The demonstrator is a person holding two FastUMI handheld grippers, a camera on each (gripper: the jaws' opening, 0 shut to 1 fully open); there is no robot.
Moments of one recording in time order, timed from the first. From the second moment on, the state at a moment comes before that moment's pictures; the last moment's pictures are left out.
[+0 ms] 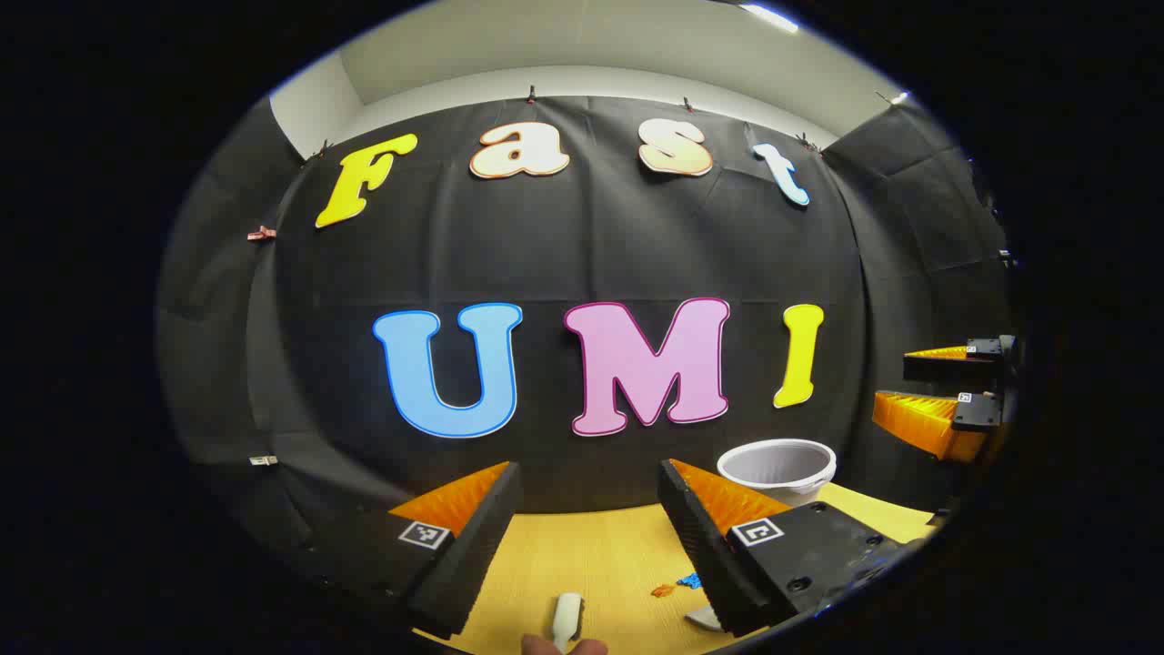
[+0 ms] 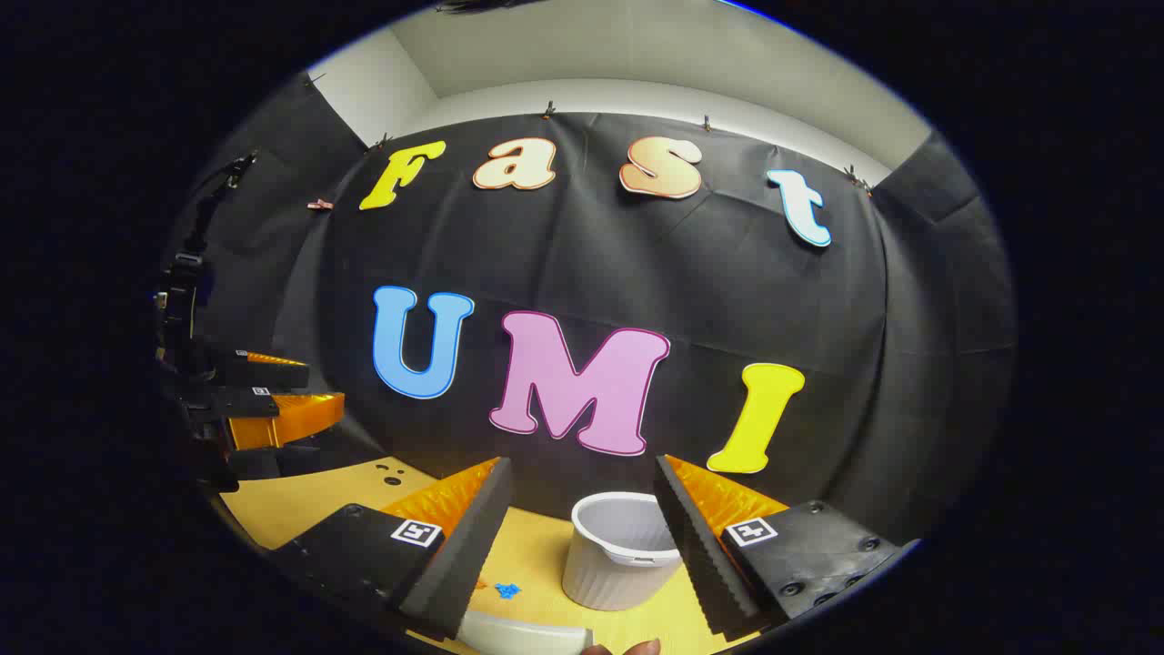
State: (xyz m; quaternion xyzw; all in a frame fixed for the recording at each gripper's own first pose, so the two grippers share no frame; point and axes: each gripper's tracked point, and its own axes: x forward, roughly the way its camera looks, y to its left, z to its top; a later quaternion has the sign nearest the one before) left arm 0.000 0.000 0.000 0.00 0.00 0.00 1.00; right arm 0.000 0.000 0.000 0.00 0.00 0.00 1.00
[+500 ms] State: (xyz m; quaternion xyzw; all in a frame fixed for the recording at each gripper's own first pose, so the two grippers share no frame) left arm -0.009 0.011 -0.013 0.00 0.02 0.00 1.00; right arm -0.007 0.008 -0.005 0.01 0.01 0.00 1.00
